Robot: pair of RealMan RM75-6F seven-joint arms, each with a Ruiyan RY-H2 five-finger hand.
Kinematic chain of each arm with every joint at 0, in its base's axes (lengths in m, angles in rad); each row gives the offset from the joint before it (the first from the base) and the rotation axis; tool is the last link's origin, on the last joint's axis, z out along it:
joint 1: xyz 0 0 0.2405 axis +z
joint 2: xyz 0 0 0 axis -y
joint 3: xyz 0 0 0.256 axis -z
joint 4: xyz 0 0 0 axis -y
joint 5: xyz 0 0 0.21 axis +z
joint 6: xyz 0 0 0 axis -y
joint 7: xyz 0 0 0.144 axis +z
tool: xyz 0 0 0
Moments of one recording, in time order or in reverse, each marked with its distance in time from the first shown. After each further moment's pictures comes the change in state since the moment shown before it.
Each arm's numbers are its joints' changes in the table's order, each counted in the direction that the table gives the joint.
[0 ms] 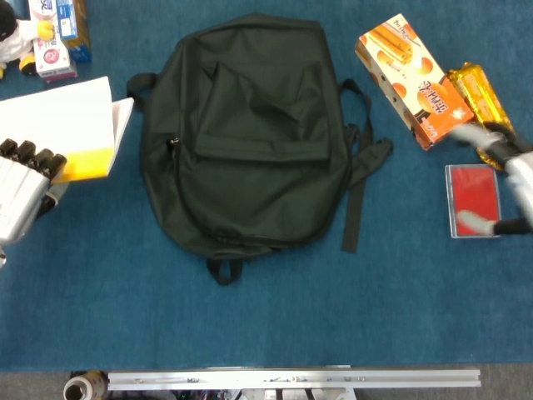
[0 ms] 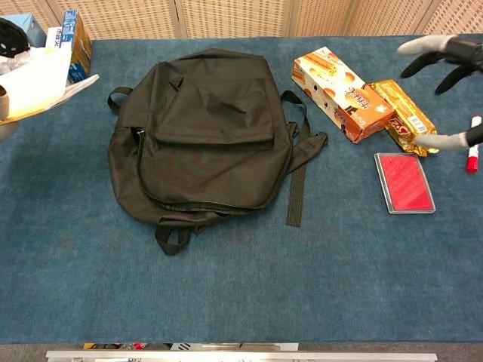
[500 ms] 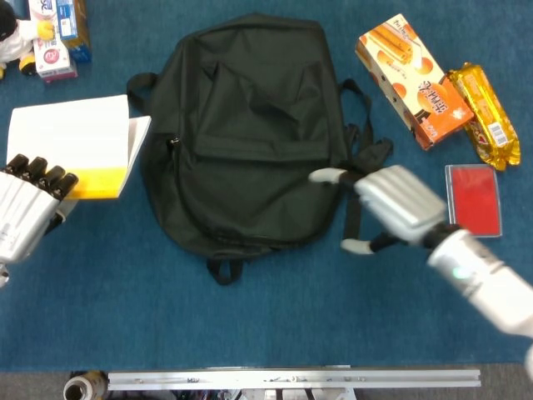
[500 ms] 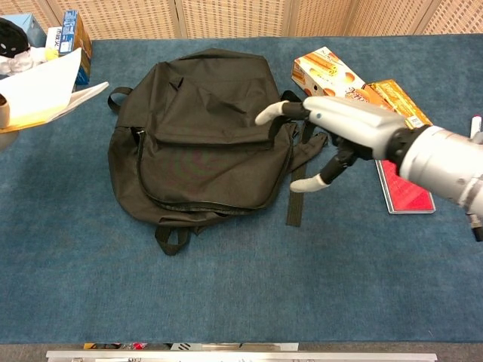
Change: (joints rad) left arm 0.014 -0.058 -0.027 0.099 0.090 -0.044 0.070; right arm 0.323 0.321 -0.042 0.021 0.407 0.225 -0.388
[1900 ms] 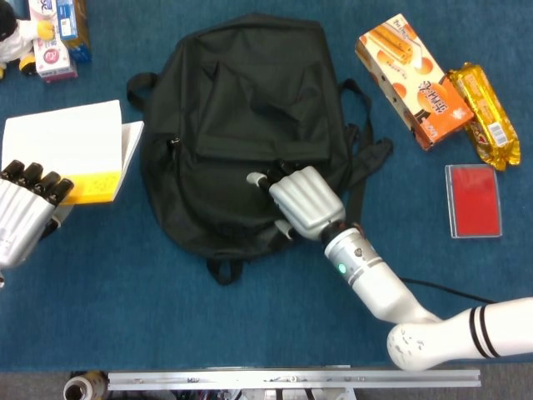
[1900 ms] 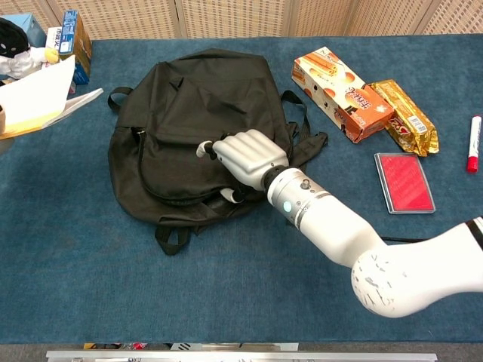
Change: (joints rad) left arm 0.029 -0.003 0.011 -0.014 0.016 0.005 -0.018; right arm 0.244 0.599 0.019 -0.504 0.236 -0.207 -0.396
